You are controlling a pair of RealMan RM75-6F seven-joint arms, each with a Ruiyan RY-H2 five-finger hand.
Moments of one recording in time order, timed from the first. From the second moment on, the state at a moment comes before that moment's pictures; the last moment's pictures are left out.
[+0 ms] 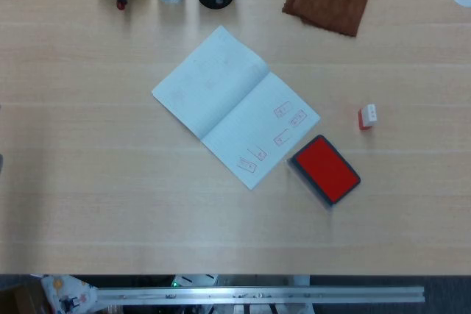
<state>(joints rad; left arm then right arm) -0.07 -1.11 -0.04 -1.73 1.48 1.51 0.19 0.10 -1.08 0.04 -1.58 -1.53 1.45 -0.01</state>
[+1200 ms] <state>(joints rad) -0.03 -1.09 -0.01 -1.73 1.50 1.54 0.14 0.40 -1.17 0.06 -1.47 -1.65 1.13 -0.10</state>
